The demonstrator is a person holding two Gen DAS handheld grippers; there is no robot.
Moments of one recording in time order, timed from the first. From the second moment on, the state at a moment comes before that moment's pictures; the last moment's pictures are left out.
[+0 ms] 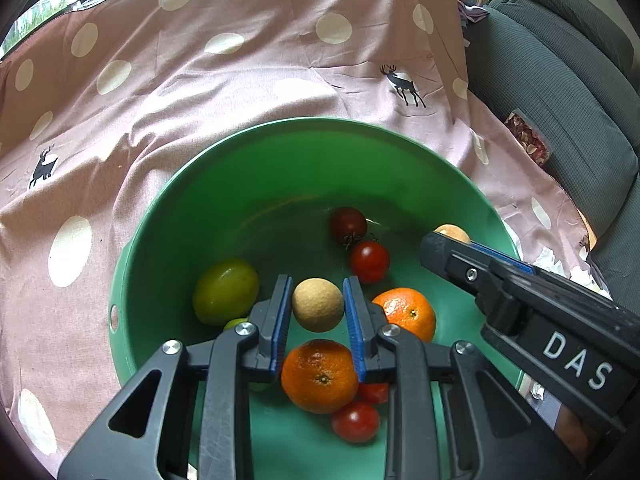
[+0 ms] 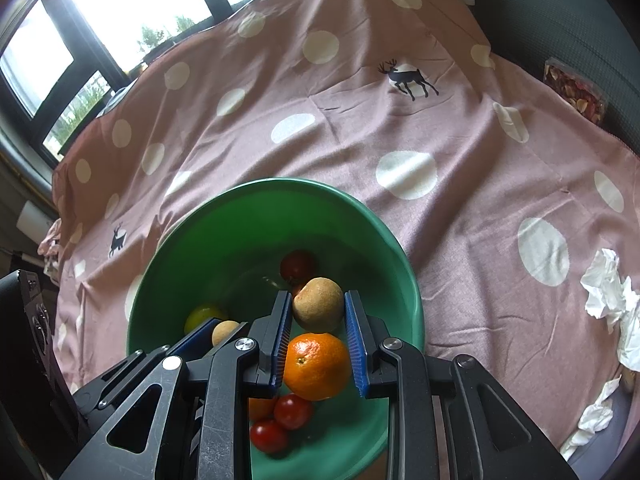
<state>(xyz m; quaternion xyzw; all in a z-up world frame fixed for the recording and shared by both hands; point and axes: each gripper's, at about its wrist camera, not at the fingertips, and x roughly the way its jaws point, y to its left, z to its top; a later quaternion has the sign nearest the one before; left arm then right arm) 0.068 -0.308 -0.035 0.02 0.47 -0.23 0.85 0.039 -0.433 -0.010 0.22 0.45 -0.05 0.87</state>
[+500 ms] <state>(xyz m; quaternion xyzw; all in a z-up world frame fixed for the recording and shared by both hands) 0.068 -0.308 -0.036 0.02 0.48 -0.23 0.85 0.039 -0.432 -0.010 0.21 0.45 -0.05 0.87</state>
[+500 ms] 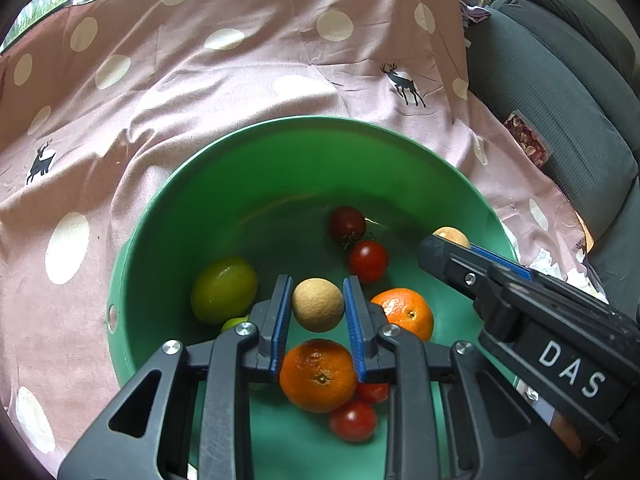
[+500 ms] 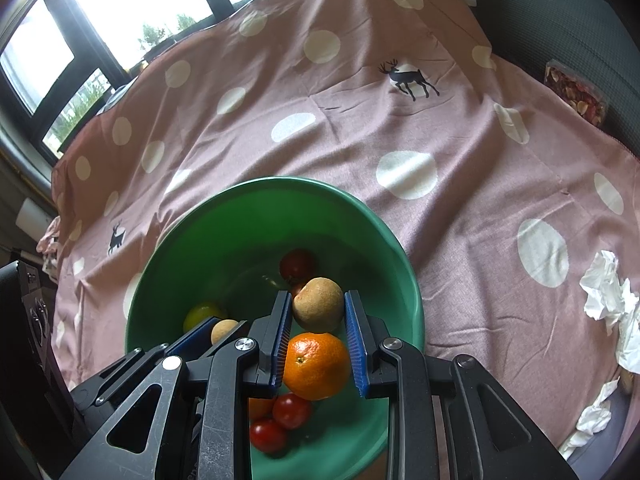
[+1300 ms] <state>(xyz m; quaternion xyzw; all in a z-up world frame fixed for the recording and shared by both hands) 0.069 -0.305 -0.029 -0.01 0.48 -0.26 0.83 0.038 -0.434 -0.010 0.22 0.45 -0.05 0.86</state>
